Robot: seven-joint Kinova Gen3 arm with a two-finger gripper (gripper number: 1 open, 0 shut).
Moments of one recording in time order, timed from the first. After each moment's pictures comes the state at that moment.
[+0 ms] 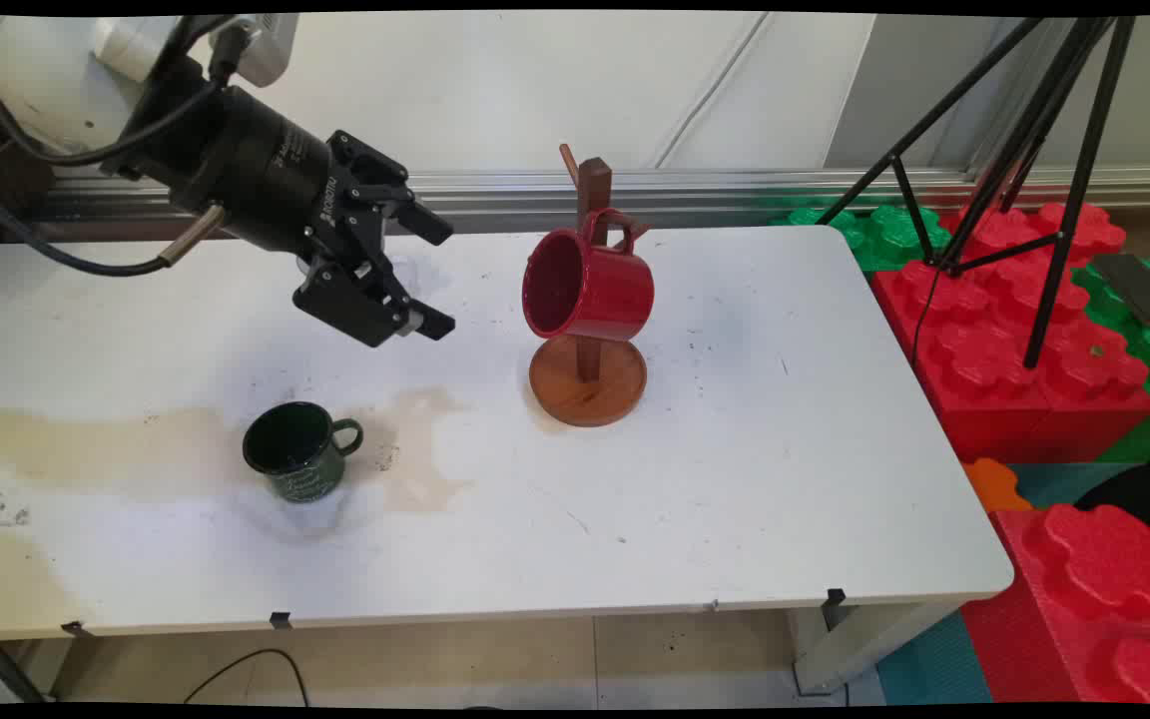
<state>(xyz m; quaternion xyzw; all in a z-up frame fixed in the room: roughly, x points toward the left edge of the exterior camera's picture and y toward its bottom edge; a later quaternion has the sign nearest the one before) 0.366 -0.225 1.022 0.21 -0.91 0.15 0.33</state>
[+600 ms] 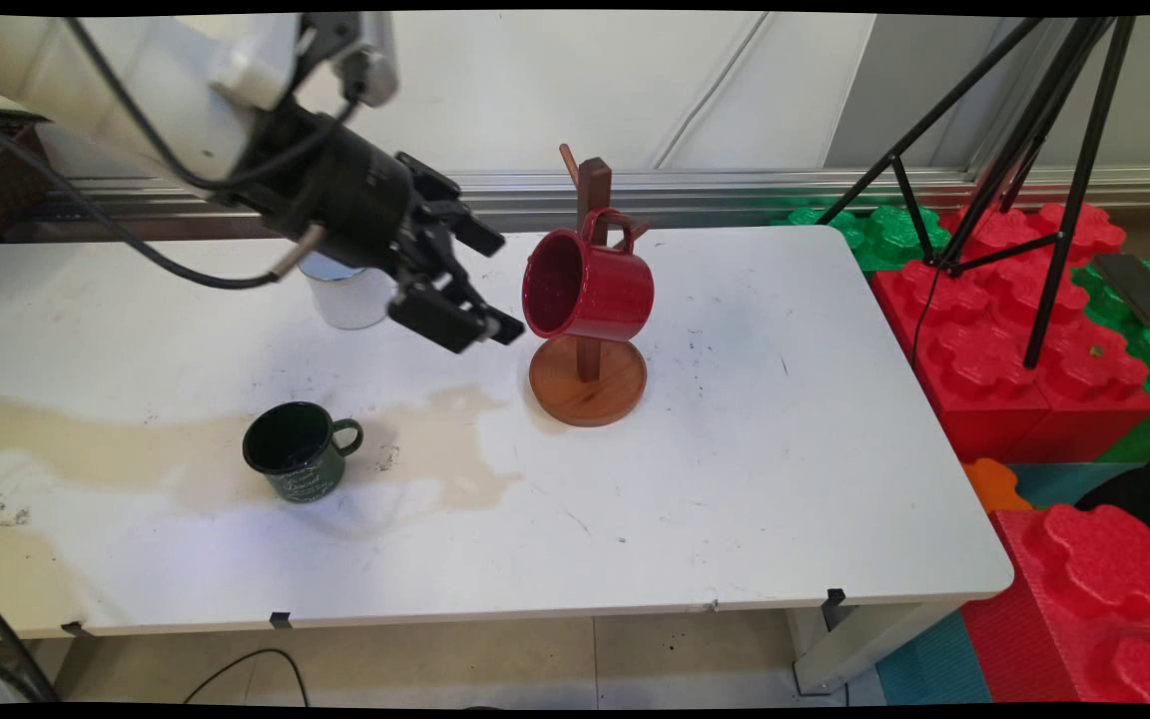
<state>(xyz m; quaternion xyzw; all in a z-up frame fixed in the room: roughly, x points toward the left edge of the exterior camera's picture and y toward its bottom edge) 0.324 -0.243 1.002 0.25 -0.89 0.15 0.33</state>
